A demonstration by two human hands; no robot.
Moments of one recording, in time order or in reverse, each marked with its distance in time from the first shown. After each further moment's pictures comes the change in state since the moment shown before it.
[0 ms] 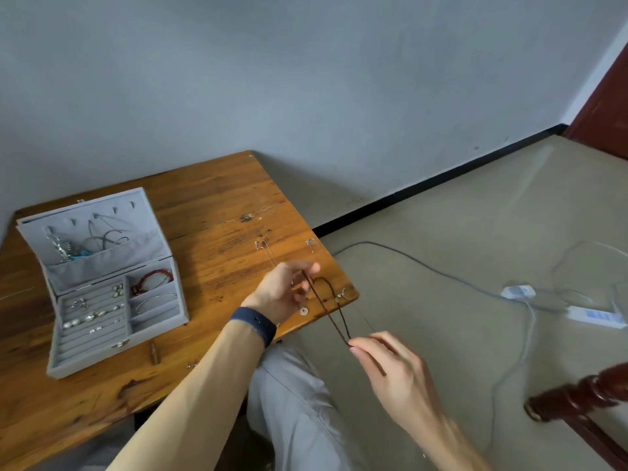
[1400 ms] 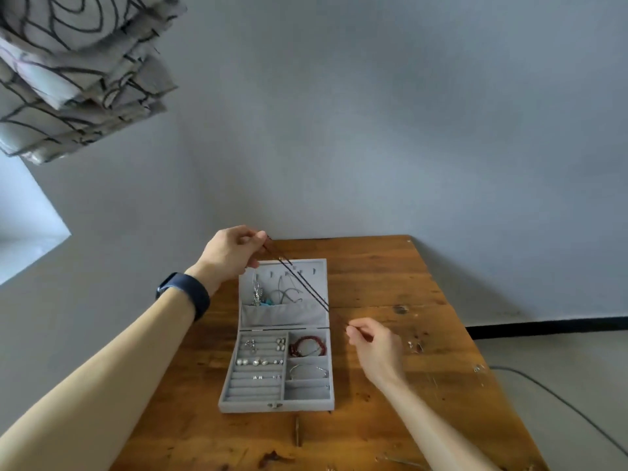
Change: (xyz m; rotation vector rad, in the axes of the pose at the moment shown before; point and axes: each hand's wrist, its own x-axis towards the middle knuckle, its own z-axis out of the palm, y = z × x) left_hand -0.117 0.201 -0.275 0.633 0.757 0.708; right_hand 0.221 -0.131 0.220 0.475 -0.348 0.237
